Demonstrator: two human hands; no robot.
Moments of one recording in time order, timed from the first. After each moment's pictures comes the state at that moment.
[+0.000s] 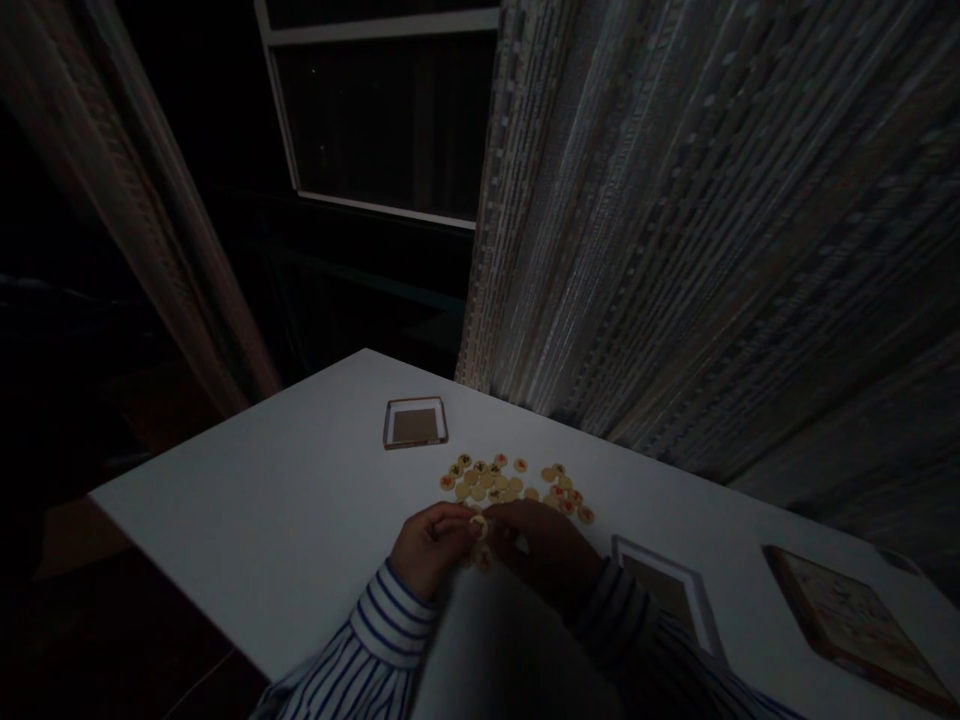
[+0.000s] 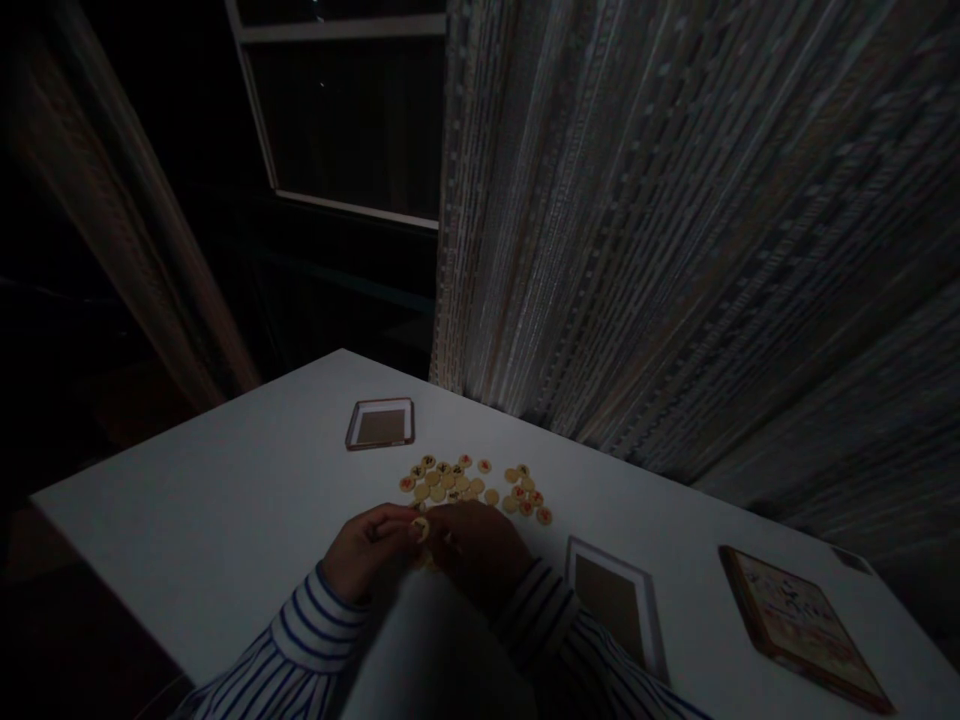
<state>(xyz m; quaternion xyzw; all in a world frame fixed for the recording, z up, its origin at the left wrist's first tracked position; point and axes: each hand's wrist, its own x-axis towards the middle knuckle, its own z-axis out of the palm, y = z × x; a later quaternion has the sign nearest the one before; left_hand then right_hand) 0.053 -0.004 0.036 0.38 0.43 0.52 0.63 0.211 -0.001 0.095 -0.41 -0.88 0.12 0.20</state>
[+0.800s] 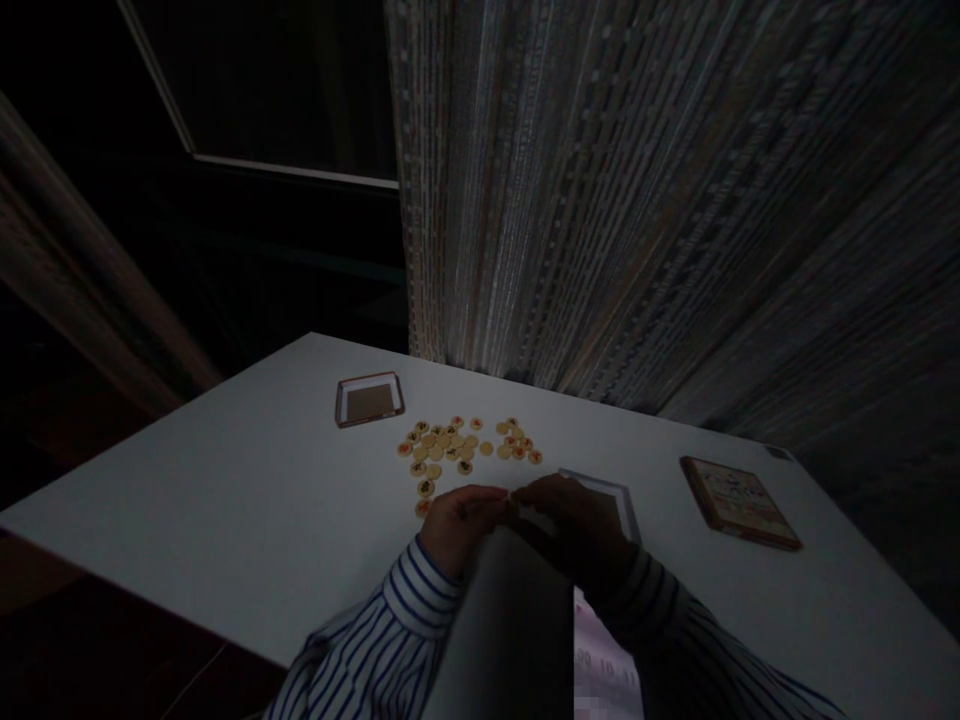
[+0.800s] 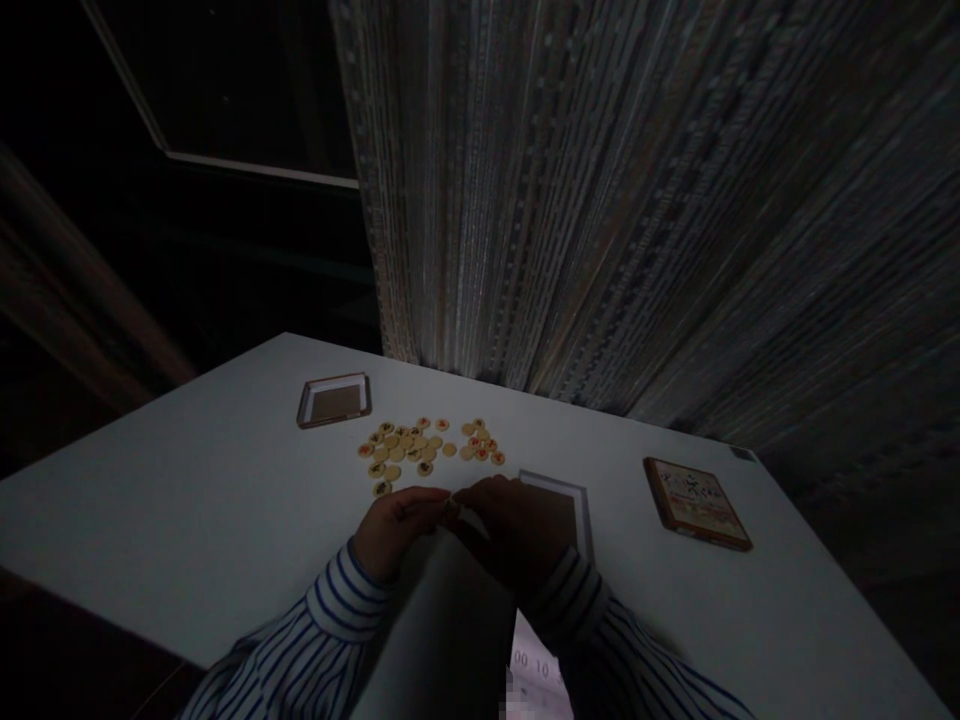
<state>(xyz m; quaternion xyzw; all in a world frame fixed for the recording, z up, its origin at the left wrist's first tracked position) 0.126 -0.033 0.058 0.46 0.45 0.43 0.64 0.287 -0.060 0.086 -0.42 -0.85 -0.04 0.30</state>
